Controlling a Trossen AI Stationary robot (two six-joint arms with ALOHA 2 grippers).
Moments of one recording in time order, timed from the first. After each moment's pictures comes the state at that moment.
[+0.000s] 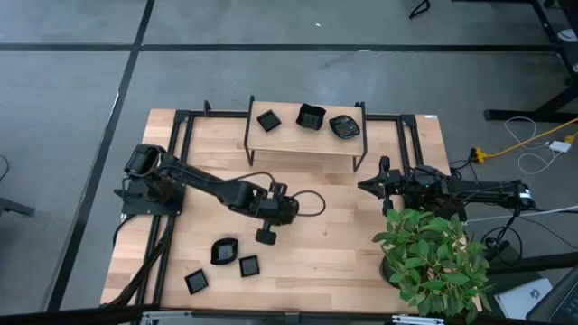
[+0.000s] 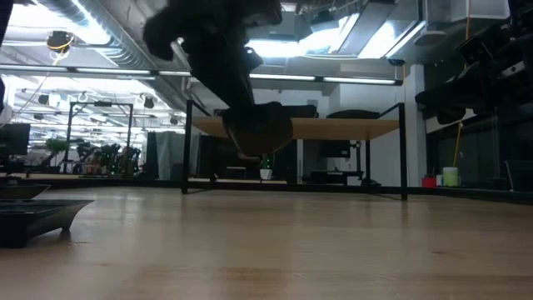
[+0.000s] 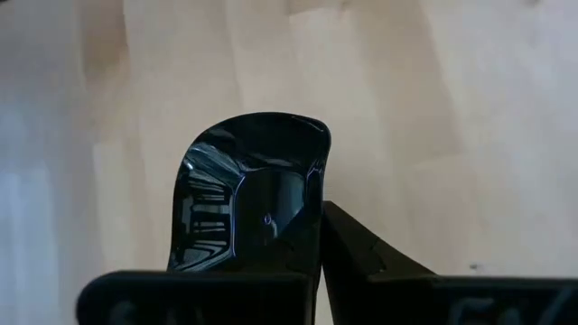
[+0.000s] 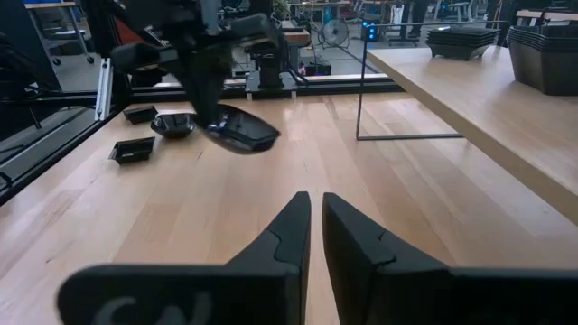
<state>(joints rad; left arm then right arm) -0.23 1.76 1.30 -0.59 -0.21 0.05 -0.06 0.16 0.01 0.02 0.01 0.02</state>
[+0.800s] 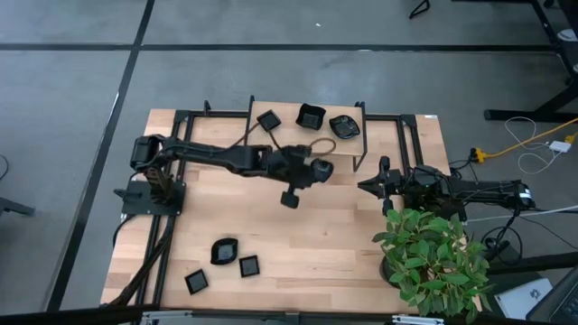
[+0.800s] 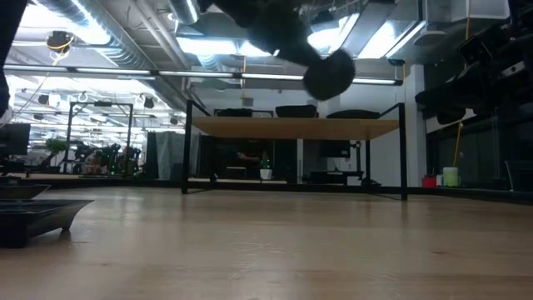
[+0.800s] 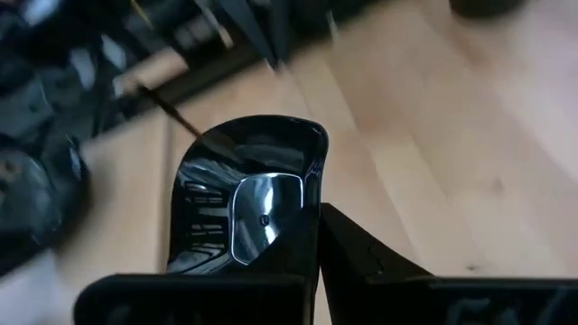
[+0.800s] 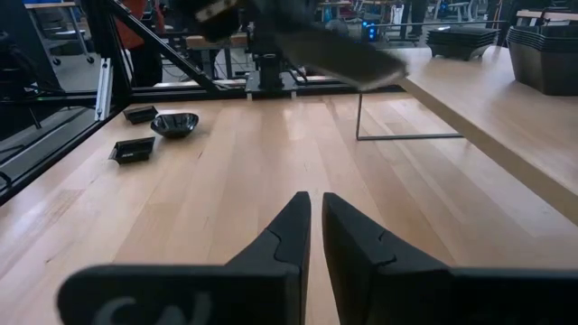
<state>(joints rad) 0.04 1.76 1.41 -0.26 -0.05 0.47 -0.06 0.16 0.01 0.02 0.01 0.02</state>
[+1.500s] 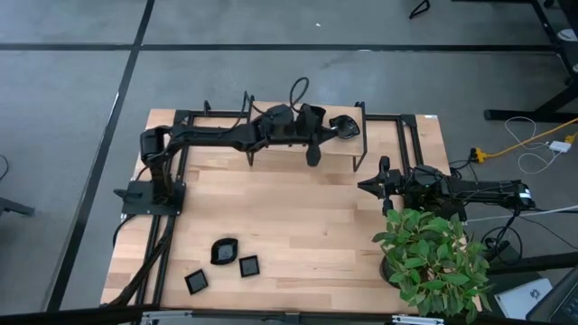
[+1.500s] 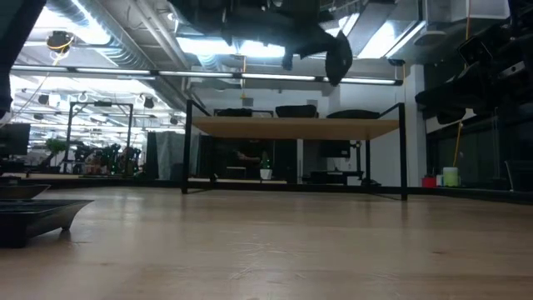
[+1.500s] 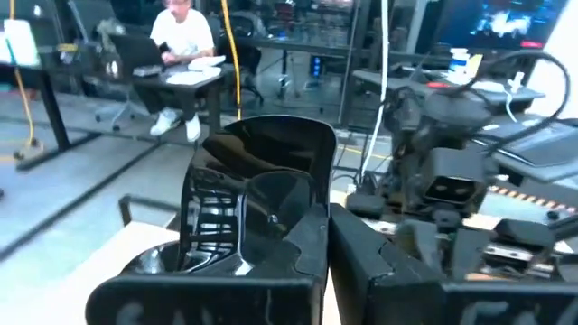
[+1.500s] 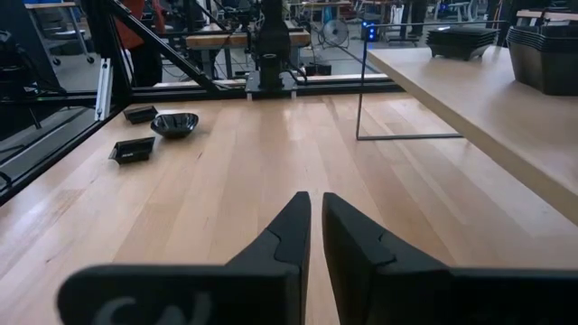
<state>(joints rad) 0.28 1.83 1.41 0.34 0.11 -0.08 -0.06 0.16 0.01 0.02 0.01 0.02</state>
